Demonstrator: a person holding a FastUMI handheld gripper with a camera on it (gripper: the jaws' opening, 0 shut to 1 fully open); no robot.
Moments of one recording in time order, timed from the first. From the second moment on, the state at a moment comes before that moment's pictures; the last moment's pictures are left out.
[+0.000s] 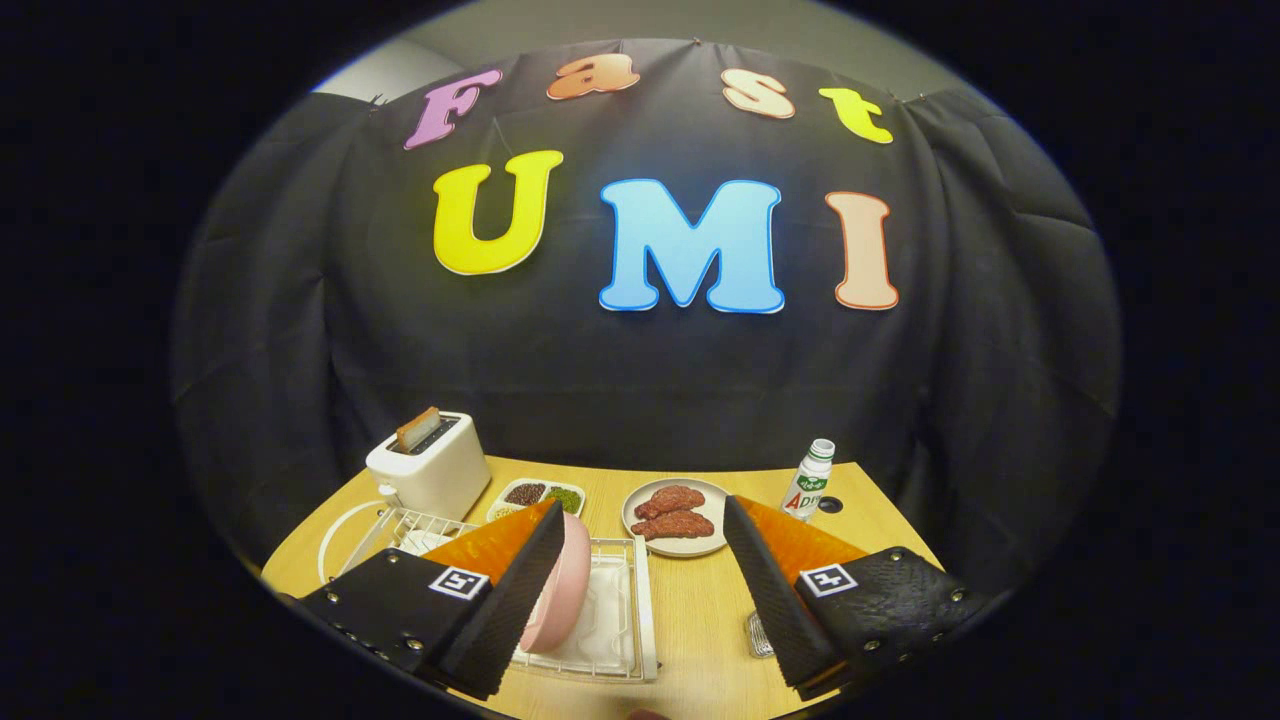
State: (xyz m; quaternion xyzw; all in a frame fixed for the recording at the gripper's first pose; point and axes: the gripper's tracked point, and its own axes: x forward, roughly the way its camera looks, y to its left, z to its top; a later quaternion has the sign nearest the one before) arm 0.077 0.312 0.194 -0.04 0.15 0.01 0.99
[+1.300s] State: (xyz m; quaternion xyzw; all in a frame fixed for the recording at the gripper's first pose) arm 0.113 0.343 0.084 -0.13 0.37 -0.12 0.91
